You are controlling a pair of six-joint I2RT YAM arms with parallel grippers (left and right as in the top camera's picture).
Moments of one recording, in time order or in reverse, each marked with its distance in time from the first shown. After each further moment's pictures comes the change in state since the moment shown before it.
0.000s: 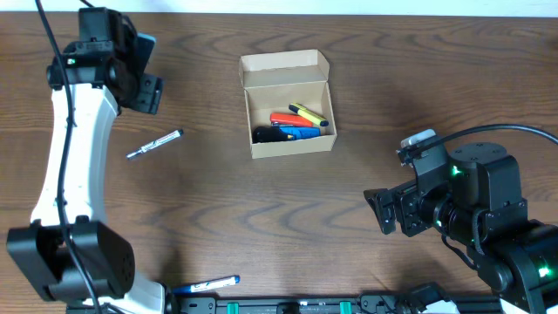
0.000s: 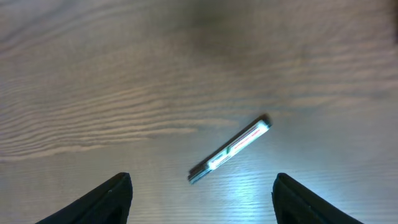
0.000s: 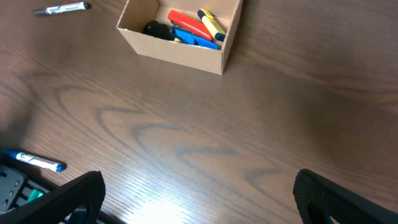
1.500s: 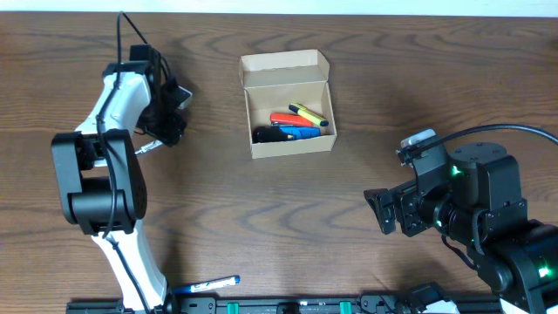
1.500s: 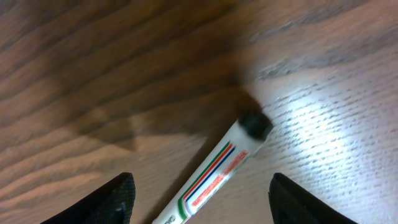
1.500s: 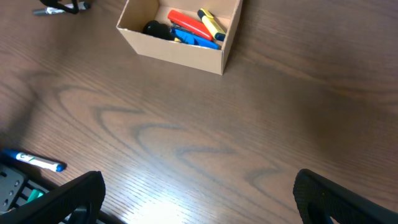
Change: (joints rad) left arm -0.030 0.386 -0.072 0.058 0.003 0.230; right arm 0.000 0.000 0.000 0.000 0.000 0.000
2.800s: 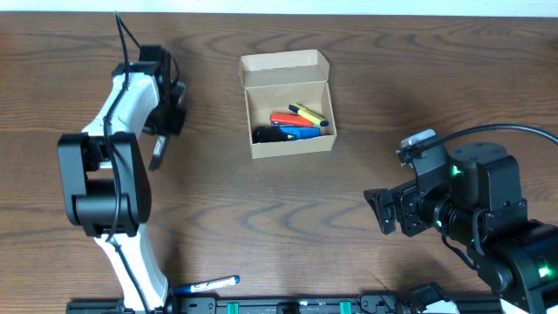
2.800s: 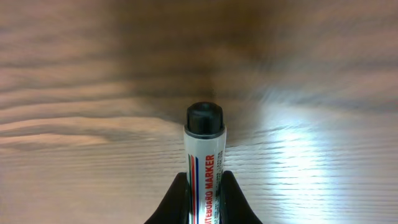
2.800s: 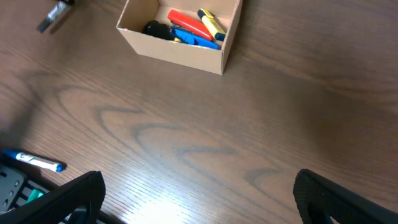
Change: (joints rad) left arm -0.049 -0.035 0.013 0.006 -0.089 -0.373; right arm 0.000 0.000 0.000 0.000 0.000 0.000
